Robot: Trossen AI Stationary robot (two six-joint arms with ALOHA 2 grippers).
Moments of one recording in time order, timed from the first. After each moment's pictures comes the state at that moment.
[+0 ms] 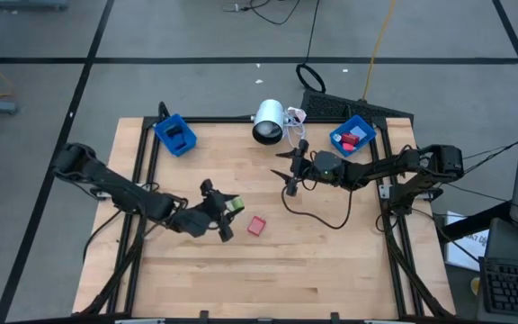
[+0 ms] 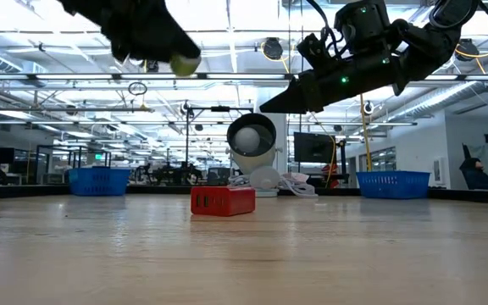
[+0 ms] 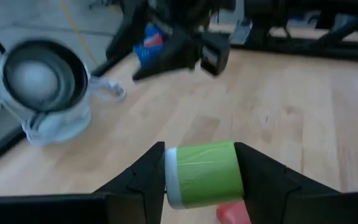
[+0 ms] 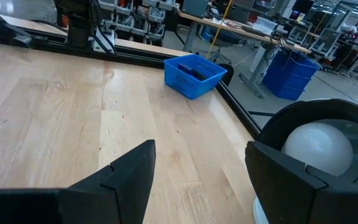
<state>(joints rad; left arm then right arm) -0.41 1.37 0.80 0.03 -0.76 -0.34 -0.17 1.53 0.60 0.75 0.15 -0.25</state>
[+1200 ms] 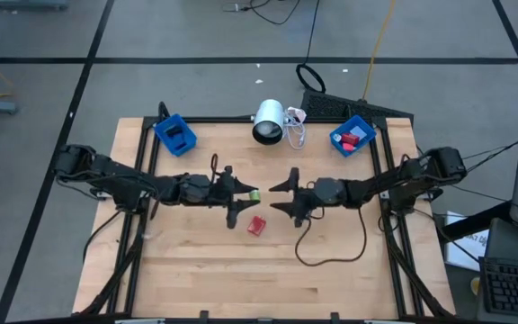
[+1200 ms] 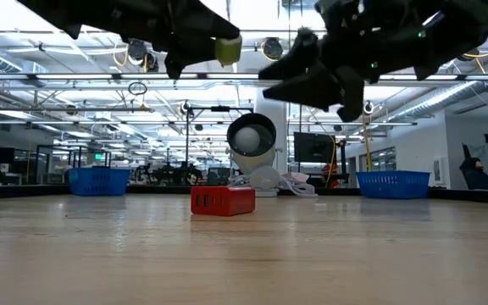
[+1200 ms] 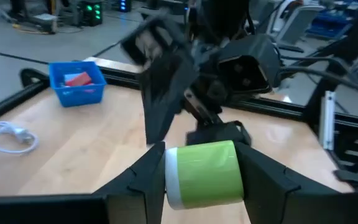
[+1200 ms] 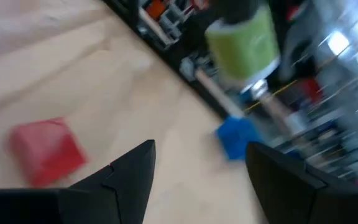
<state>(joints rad) -0.14 1.39 0.69 0.52 -0.19 -0.20 0.10 1.53 0.60 0.74 0.15 -0.76</state>
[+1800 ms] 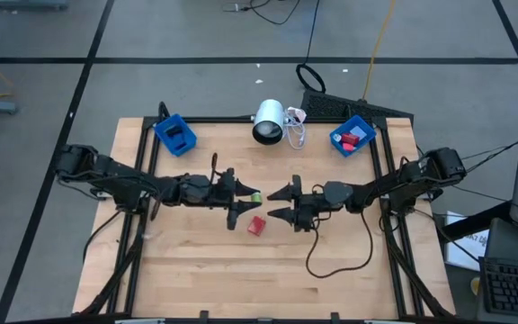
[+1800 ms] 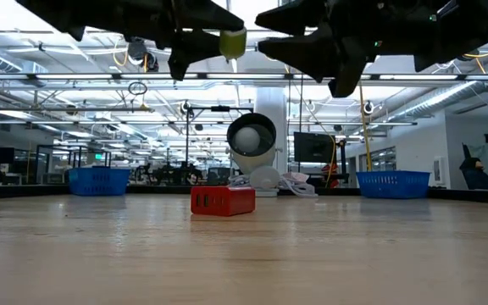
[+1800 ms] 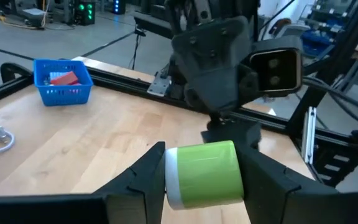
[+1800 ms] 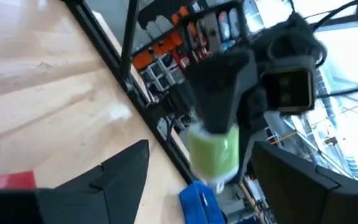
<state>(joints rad) -0.14 1.41 0.69 0.58 -0.15 -0.28 0.16 1.54 0.60 0.96 0.07 -1.01</state>
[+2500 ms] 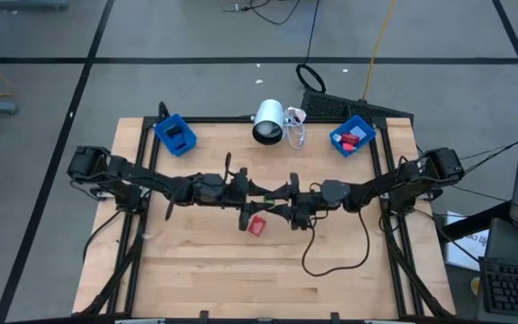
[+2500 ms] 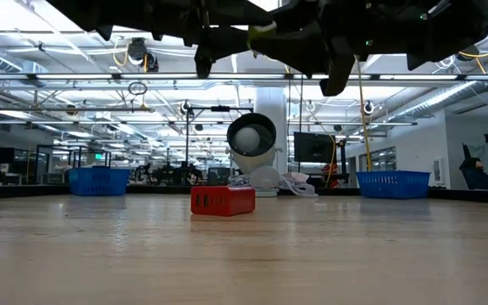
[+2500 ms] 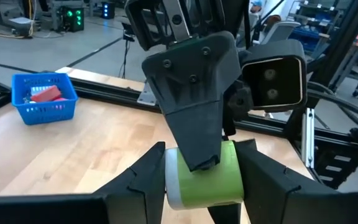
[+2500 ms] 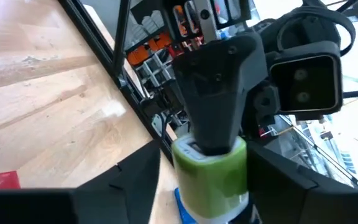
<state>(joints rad) -0.12 1.54 0.82 0.60 -0.10 -0.22 0.15 1.55 0.64 0.94 0.08 -1.01</state>
